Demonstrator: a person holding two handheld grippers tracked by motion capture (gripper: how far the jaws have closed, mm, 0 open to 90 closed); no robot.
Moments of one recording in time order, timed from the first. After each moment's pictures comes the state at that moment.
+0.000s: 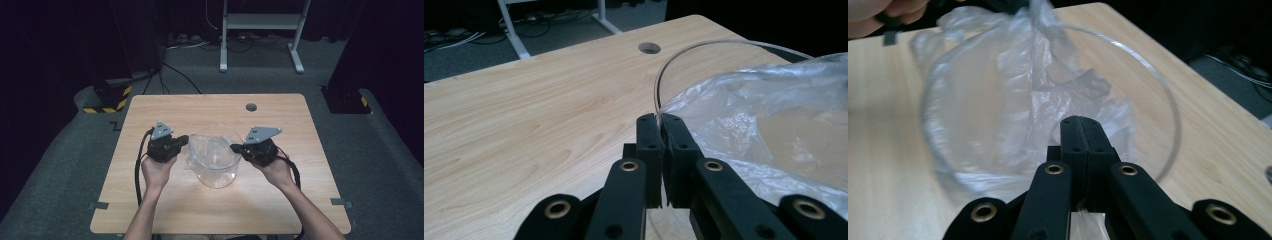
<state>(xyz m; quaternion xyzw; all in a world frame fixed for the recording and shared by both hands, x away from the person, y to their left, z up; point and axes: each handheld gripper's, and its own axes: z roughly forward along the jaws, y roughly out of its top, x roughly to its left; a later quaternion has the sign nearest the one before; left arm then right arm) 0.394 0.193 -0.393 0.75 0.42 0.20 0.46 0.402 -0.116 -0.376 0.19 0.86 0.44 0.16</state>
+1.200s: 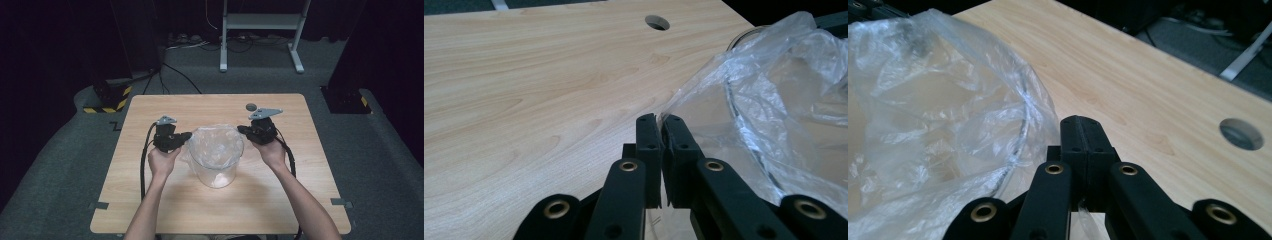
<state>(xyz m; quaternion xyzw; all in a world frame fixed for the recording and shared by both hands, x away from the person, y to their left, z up) 0.445 0.194 -0.419 0.75 0.48 0.12 0.44 0.478 -0.127 -0.403 0.32 0.83 0.43 0.16</state>
